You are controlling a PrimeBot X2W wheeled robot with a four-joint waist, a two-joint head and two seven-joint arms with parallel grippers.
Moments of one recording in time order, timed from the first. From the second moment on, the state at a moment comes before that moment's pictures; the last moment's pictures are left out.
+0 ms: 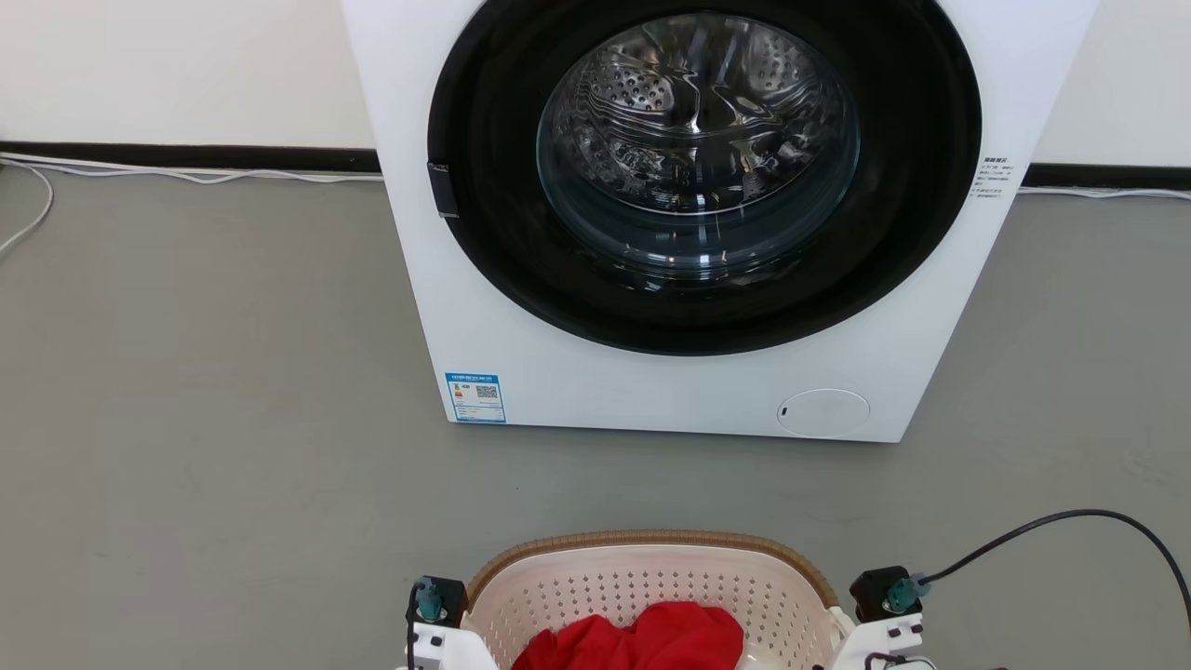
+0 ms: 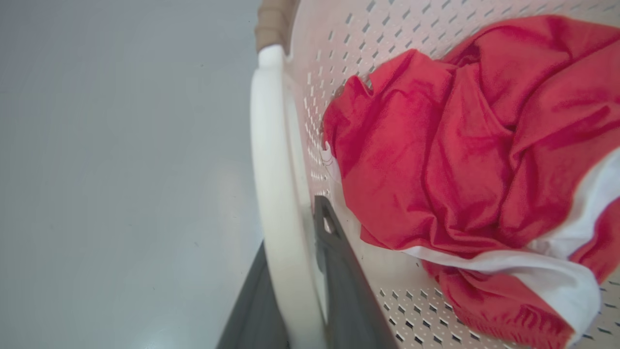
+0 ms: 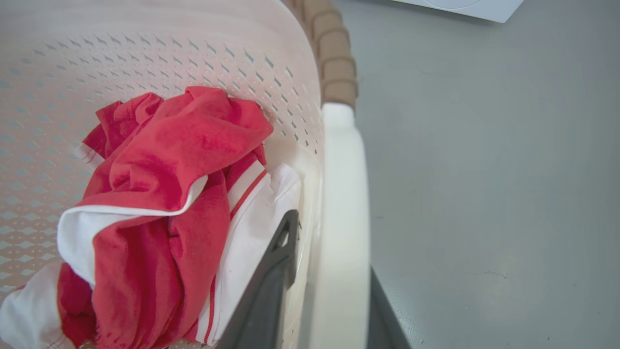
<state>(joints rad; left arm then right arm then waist) -0.50 0.05 -1.22 1.21 -1.11 0.07 0.13 -0.44 -0.08 0.75 1.20 0.71 0.11 0.12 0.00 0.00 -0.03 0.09</state>
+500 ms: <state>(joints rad) -0.50 0.05 -1.23 1.22 -1.12 0.07 0.13 -0.44 -0.08 0.79 1.21 0.74 0.11 0.10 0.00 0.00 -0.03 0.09</state>
